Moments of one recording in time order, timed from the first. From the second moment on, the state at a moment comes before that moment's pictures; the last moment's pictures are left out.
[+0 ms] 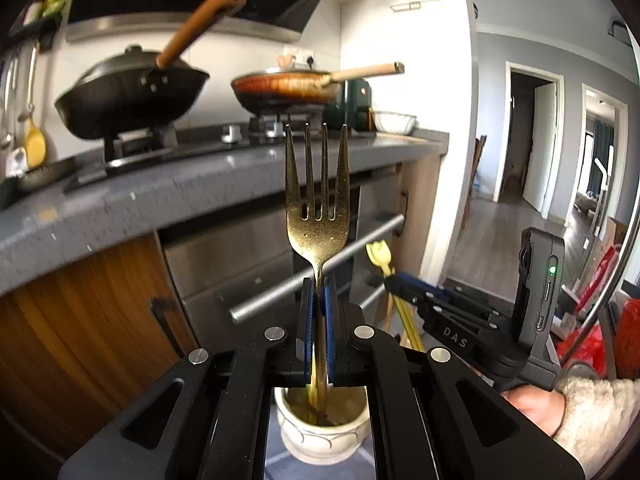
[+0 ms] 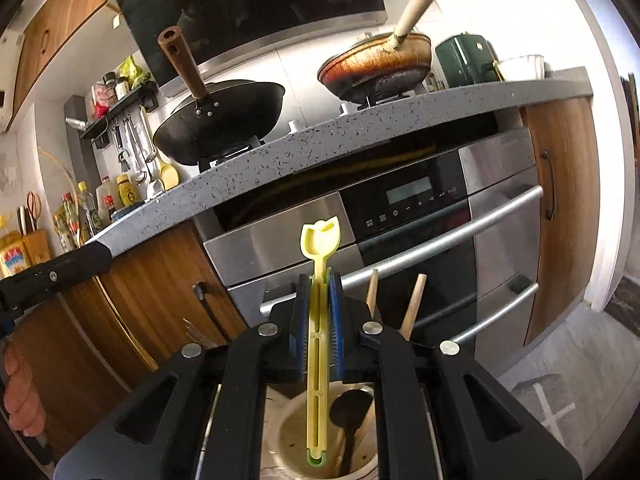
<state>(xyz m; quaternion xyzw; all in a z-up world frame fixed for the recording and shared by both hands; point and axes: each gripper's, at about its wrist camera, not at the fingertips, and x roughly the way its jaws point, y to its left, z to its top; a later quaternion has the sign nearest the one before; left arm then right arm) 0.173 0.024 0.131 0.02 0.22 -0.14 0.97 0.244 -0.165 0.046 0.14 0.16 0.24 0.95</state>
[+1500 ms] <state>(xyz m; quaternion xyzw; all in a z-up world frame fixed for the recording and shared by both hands) 0.167 0.029 0.086 0.01 0.28 -0.16 0.95 0.200 -0.170 0.027 0.07 0.12 0.22 0.97</state>
